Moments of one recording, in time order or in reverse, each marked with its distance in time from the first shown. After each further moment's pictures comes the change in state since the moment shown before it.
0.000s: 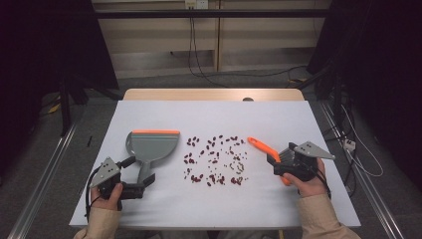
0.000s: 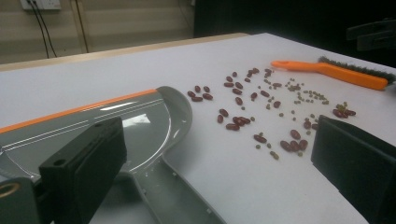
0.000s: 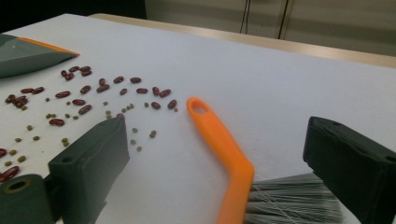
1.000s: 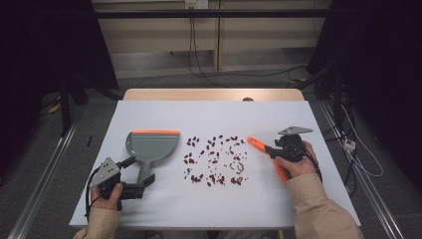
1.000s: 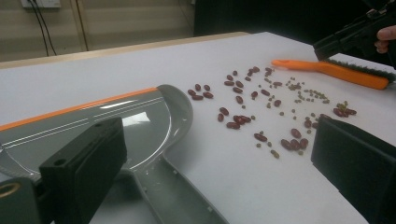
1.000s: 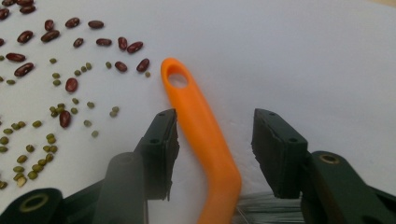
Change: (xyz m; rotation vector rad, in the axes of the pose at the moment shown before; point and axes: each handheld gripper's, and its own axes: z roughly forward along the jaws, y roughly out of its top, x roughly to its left) left arm 0.000 -0.001 0.000 0.002 0.000 -0.008; right arm -0.012 0.025 0.052 0.331 -0.012 -0.049
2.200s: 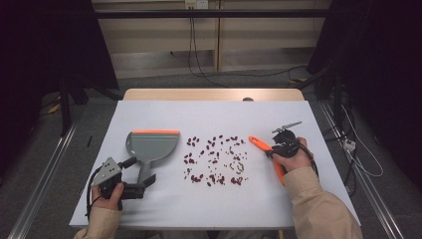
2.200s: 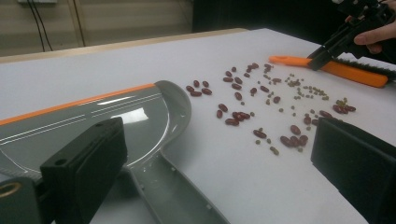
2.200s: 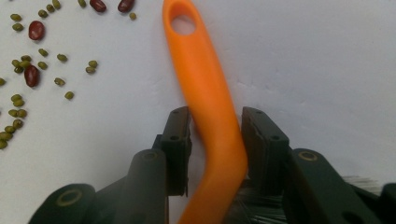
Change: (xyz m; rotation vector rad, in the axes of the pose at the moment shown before) left arm 0.001 -0.001 0.003 0.015 -0.009 0.004; right arm -0.007 0.009 0.024 0.273 0.048 0.000
